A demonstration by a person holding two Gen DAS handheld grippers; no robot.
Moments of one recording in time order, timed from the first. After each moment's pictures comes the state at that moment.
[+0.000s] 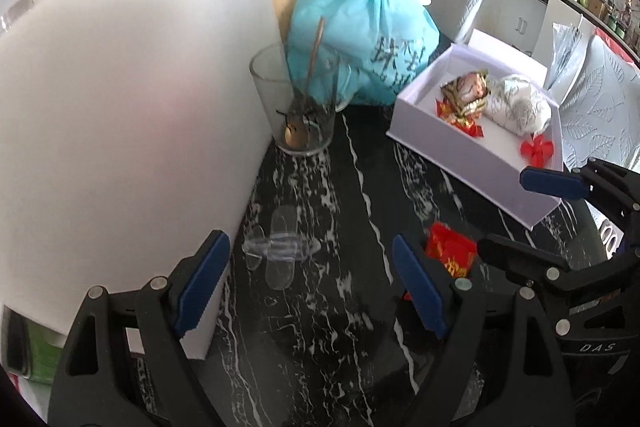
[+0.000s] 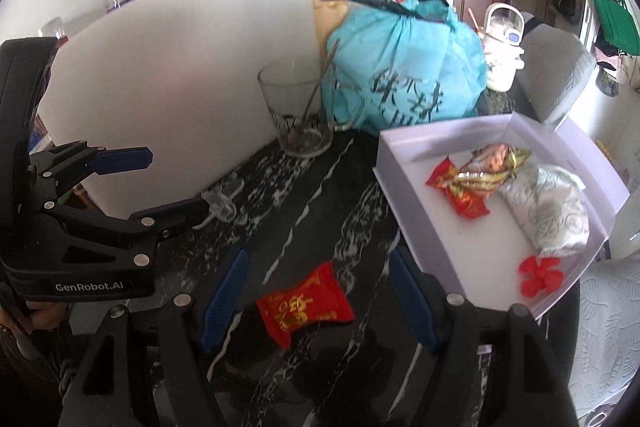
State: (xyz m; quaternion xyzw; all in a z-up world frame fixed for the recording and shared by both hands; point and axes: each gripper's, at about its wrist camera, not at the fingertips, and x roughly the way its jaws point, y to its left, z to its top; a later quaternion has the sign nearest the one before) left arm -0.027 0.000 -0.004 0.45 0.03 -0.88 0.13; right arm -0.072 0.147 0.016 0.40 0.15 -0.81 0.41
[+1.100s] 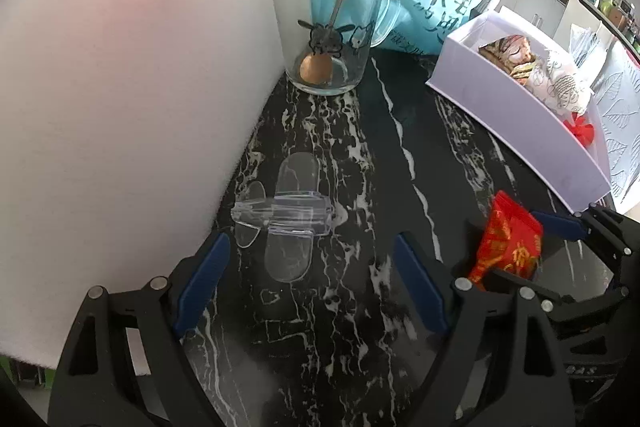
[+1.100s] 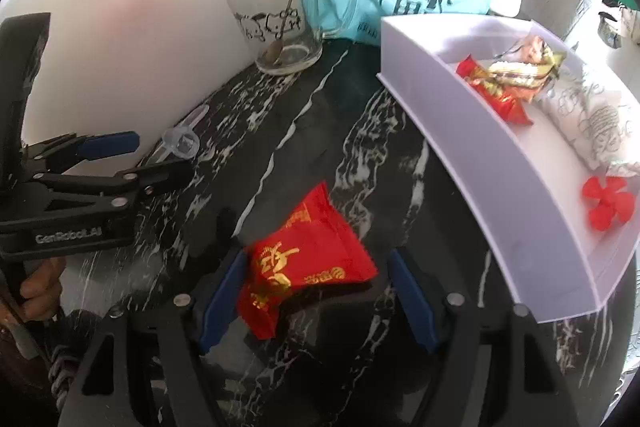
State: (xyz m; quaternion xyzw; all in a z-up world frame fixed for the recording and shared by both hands) left arm -0.040 -0.031 -0.077 0.49 0.07 -0.86 0.13; right arm -0.079 0.139 -0.063 0.47 0.14 -0.78 0.38
